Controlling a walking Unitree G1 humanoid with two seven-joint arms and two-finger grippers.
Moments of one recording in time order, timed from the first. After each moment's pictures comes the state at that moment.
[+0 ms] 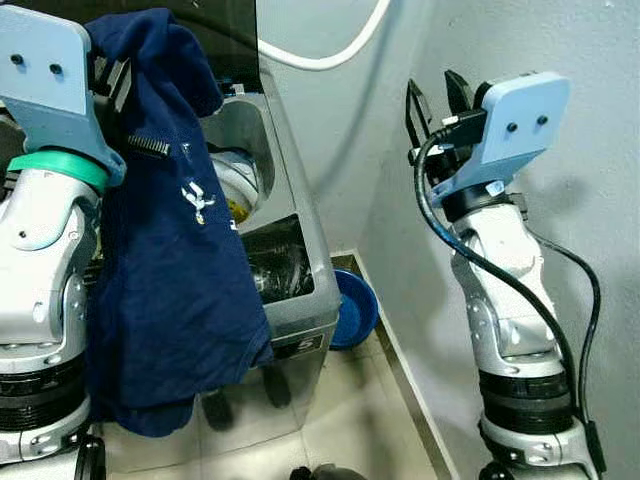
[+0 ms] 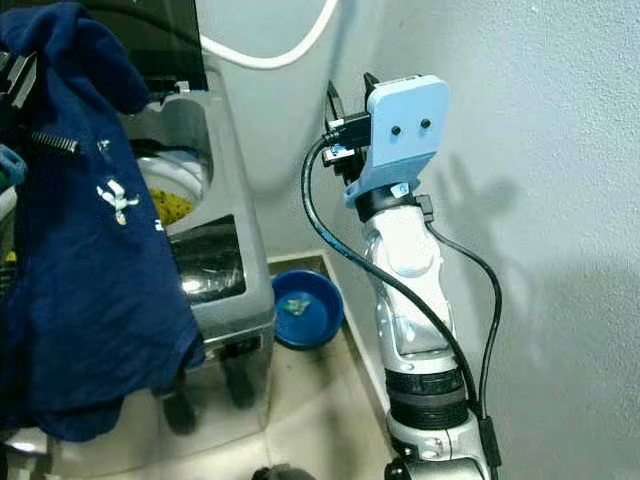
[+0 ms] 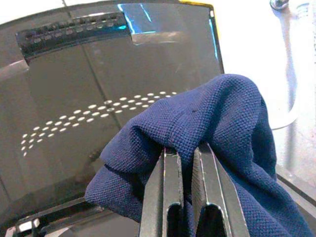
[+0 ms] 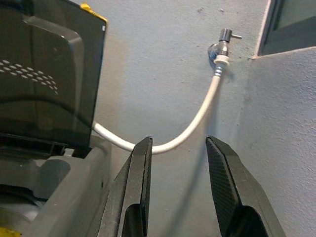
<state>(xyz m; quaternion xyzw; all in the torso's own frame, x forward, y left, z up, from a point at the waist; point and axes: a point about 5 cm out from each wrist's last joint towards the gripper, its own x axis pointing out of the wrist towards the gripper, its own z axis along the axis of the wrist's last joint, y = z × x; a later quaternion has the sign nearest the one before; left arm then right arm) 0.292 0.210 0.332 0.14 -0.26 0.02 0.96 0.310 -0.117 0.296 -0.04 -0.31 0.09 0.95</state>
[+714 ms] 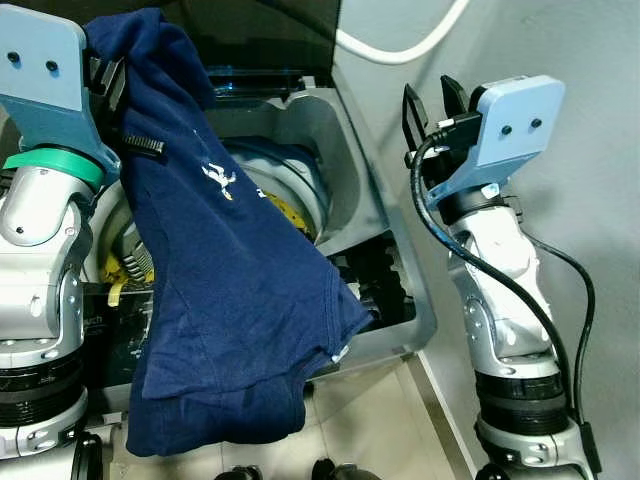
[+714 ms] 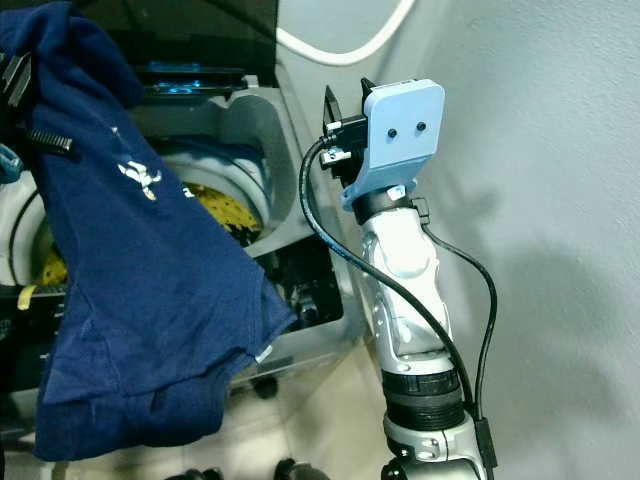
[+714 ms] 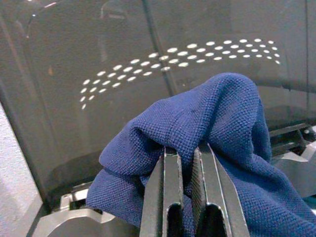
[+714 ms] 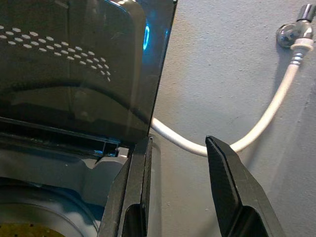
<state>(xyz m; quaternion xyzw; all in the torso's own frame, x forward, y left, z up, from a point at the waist) 0.294 0.216 0.331 0.14 -0.25 0.03 0.96 0.312 -0.113 0.293 -0.04 -0.30 0.09 0.95</state>
